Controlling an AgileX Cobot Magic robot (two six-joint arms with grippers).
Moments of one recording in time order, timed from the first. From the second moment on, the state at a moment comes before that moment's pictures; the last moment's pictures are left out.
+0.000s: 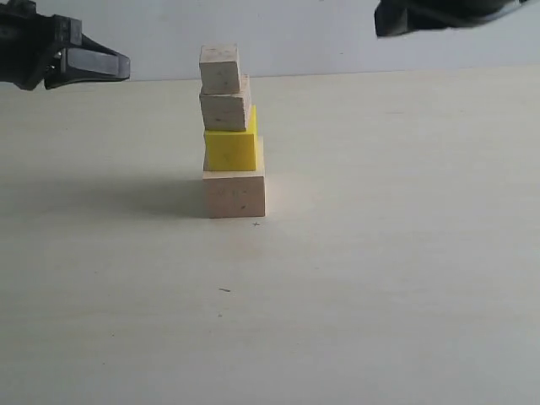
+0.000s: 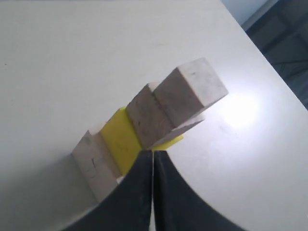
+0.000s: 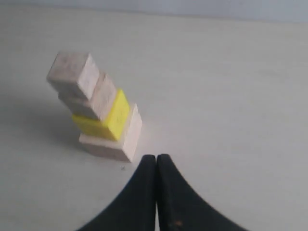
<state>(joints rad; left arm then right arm) -0.06 1.56 -1.03 -1.27 0.86 1.14 0.75 1.28 -1.24 -0.37 0.89 0.69</state>
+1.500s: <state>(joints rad) -0.06 1.61 -1.03 -1.15 0.77 1.12 0.20 1.95 -1.44 0.97 0.87 -0.56</state>
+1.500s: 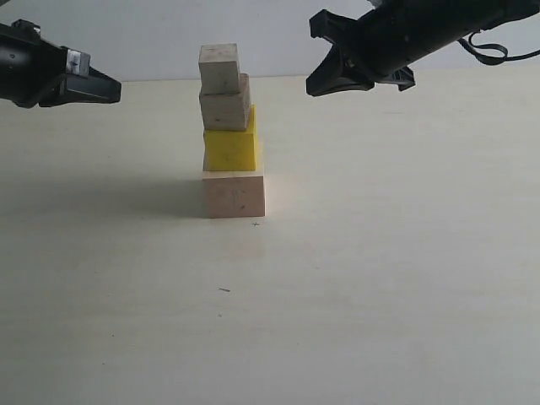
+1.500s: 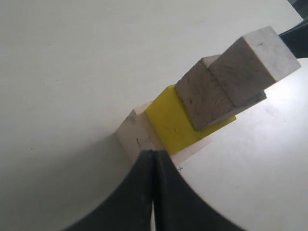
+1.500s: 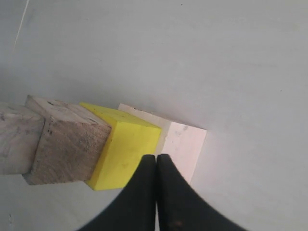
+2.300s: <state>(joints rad) -0.06 1.79 -1.10 -1.34 0.97 1.32 0.20 2.02 -1.44 1.20 0.99 -0.76</state>
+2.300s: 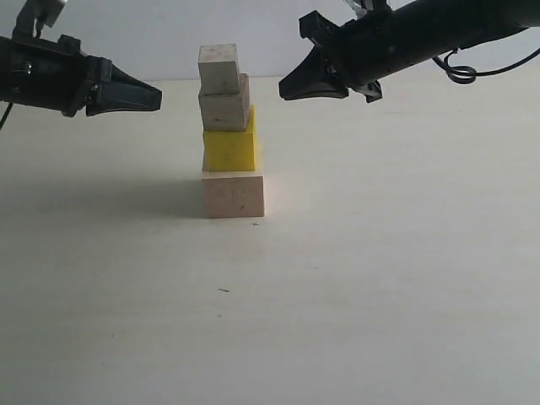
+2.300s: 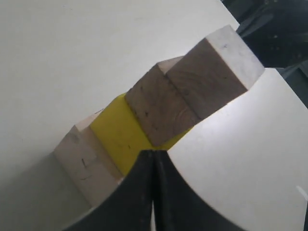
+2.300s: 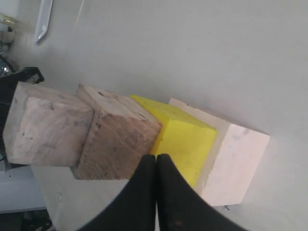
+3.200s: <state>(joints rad) -0.06 1.87 -1.16 -1.39 1.06 1.36 0.20 2.10 -1.48 1.32 1.02 -0.84</state>
